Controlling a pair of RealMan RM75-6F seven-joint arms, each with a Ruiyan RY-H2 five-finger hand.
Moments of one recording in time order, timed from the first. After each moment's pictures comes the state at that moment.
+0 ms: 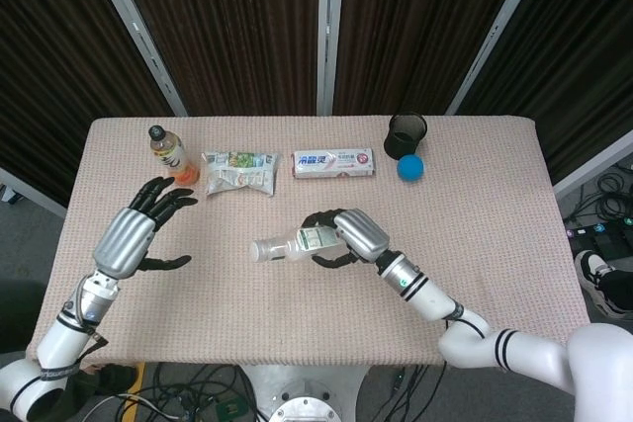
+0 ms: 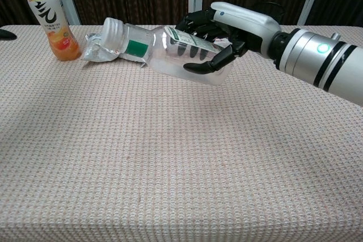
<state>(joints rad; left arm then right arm) -0.43 -1.23 -0.15 -1.62 1.65 1.30 -0.20 0.81 -1.66 0.20 -1.28 -1.56 0.96 0.51</state>
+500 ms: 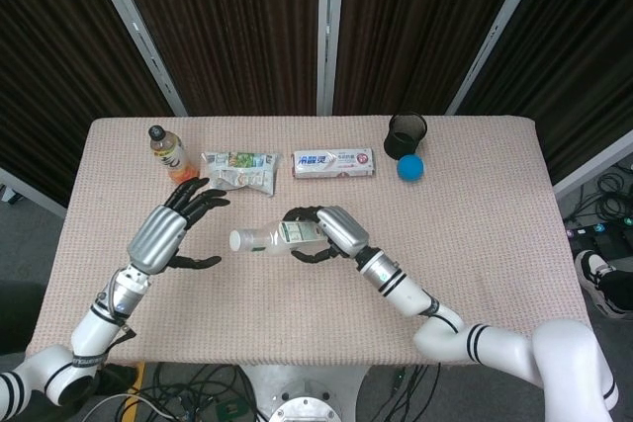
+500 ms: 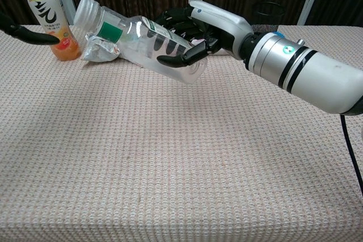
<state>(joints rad) -0.50 -1.34 -0.16 -1.58 1.64 1.28 -0.24 0.87 -1.78 0.22 -1.18 -1.52 0.98 0.62</state>
